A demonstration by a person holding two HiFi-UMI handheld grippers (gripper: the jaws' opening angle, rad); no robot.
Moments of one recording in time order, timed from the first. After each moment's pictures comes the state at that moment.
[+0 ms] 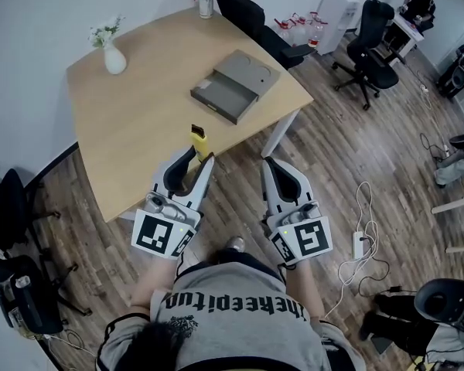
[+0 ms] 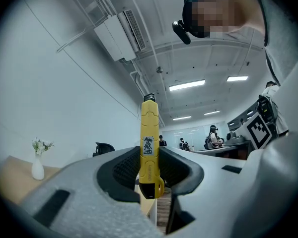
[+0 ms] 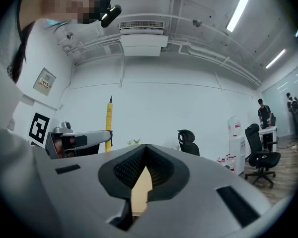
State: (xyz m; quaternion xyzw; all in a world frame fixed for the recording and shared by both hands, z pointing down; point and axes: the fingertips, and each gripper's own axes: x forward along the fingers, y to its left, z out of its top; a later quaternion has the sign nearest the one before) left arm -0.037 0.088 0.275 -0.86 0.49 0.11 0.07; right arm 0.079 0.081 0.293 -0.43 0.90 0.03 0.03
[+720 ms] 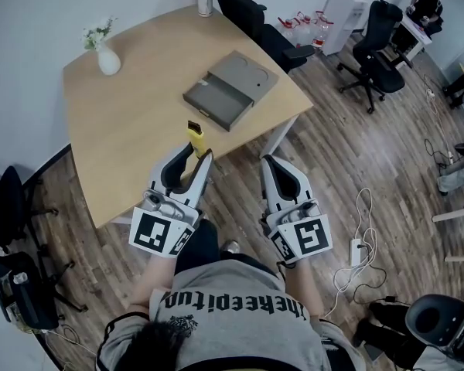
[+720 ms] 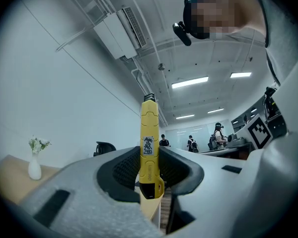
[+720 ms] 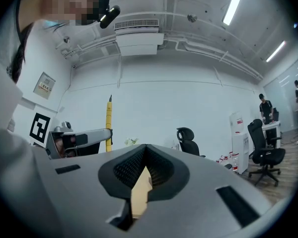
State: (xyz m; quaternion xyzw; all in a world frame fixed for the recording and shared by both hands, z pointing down) left arm -0.008 0.037 0.280 -0.85 0.50 0.11 0.07; right arm 0.108 0.027 0.304 -0.42 0.91 0.01 0.03
